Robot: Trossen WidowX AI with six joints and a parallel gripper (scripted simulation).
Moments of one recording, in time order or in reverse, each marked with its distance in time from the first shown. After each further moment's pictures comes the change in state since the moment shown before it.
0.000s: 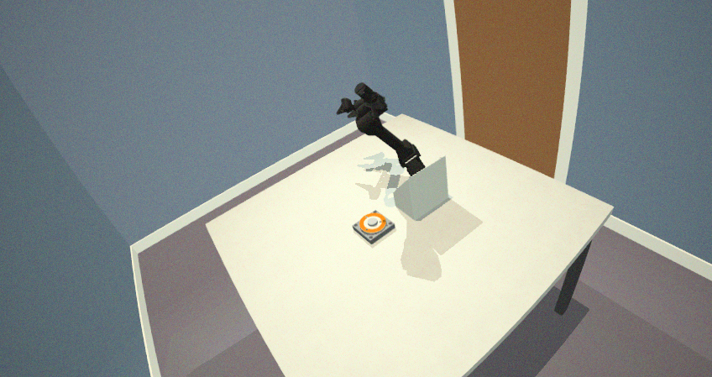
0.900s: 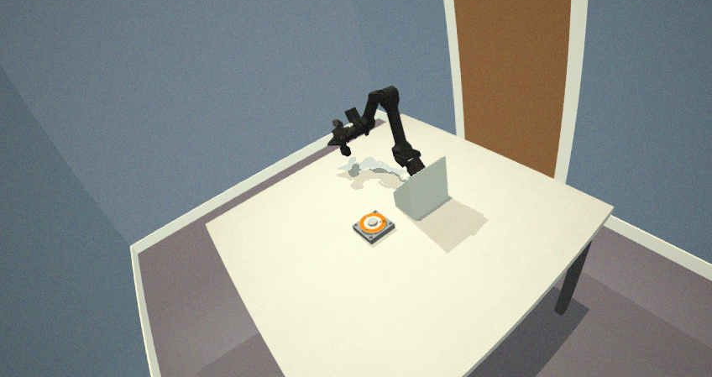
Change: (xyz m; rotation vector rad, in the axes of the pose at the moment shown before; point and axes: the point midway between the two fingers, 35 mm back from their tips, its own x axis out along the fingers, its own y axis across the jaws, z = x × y) arm 0.135 0.022 0.087 1.645 -0.190 -0.070
